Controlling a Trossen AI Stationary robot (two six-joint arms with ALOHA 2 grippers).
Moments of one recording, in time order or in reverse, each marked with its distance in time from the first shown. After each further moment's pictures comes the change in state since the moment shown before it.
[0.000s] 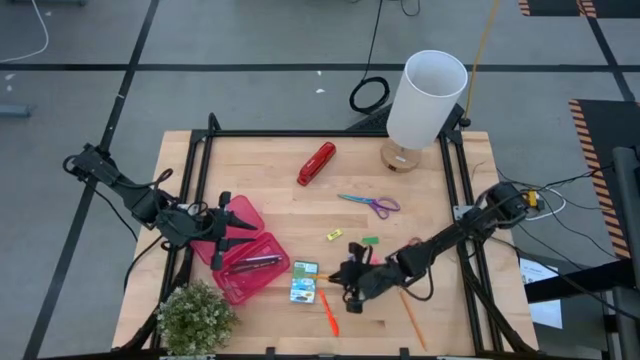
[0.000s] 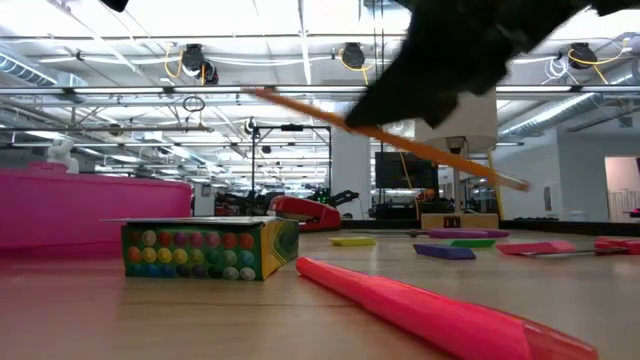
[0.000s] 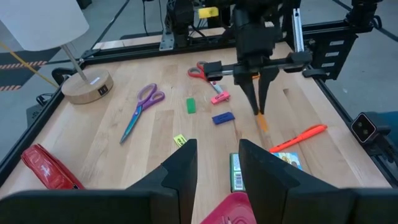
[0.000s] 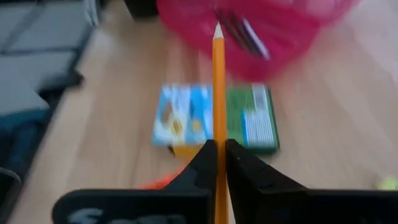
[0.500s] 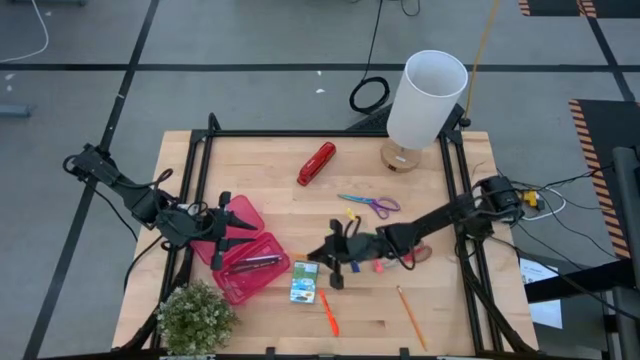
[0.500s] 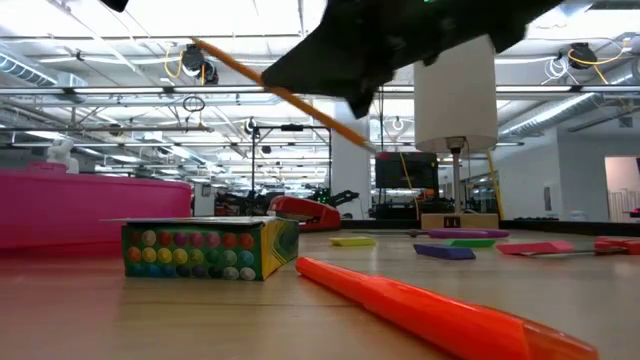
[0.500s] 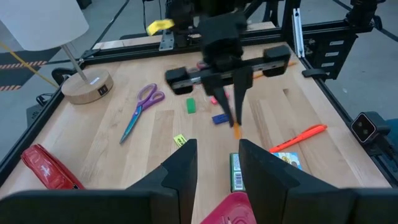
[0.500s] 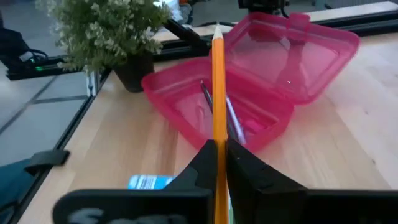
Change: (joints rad) left arm 0.000 0.000 0.000 0.000 0.000 0.000; right arm -0.212 0.031 0.022 0.259 -0.211 -0.147
